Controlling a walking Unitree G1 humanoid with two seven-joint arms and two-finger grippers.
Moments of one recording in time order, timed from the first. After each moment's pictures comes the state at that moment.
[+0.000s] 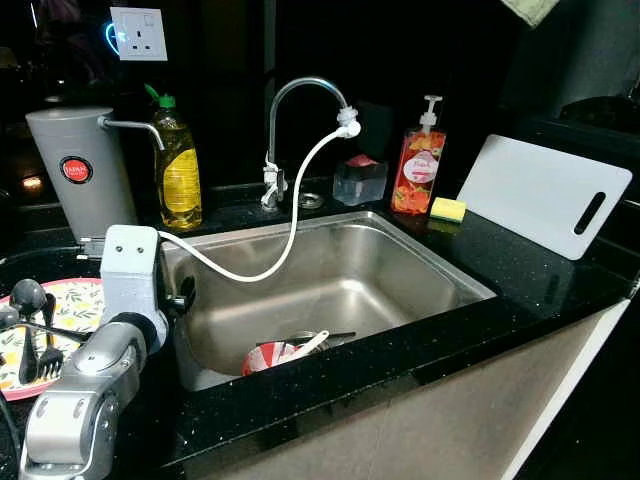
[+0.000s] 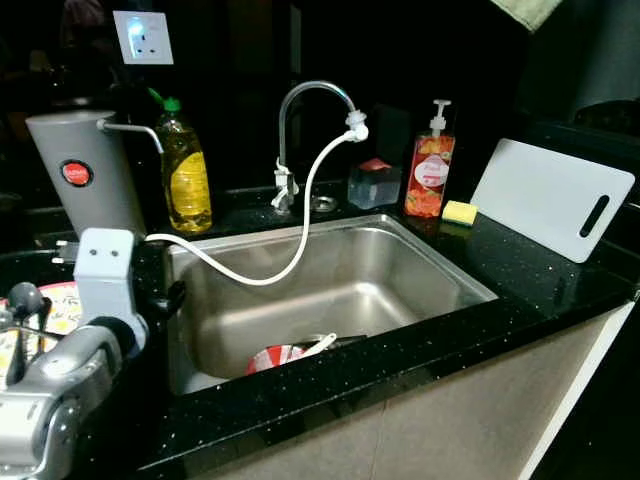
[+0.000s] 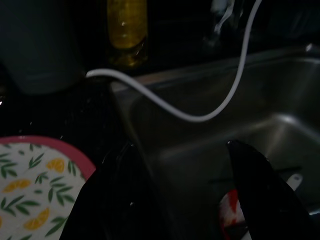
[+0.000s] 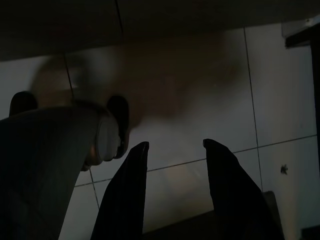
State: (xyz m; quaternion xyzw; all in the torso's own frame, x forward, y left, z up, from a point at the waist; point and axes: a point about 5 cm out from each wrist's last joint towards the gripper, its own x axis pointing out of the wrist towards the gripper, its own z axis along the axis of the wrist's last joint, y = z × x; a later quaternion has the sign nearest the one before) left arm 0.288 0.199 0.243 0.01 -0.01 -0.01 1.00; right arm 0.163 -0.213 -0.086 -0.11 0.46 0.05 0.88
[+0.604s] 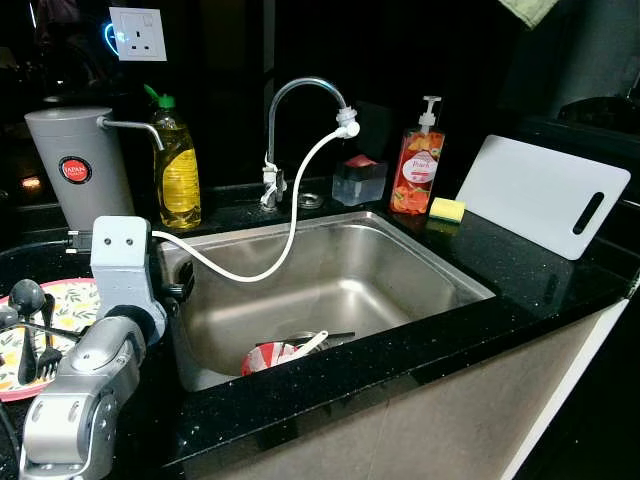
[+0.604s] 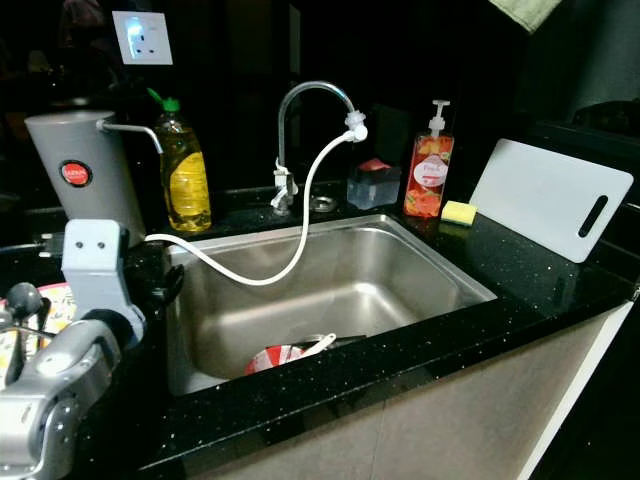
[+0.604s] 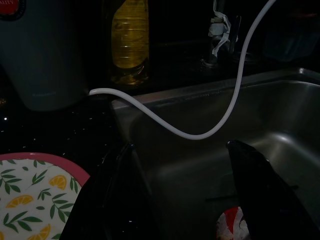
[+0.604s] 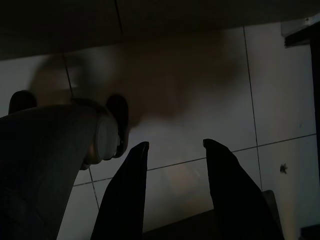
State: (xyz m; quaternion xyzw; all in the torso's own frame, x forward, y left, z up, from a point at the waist) left arm 0.288 0.197 0.250 0.01 -0.04 -0.01 1.00; right arm 0.162 -0.214 -0.086 -0.11 0.46 0.05 0.88
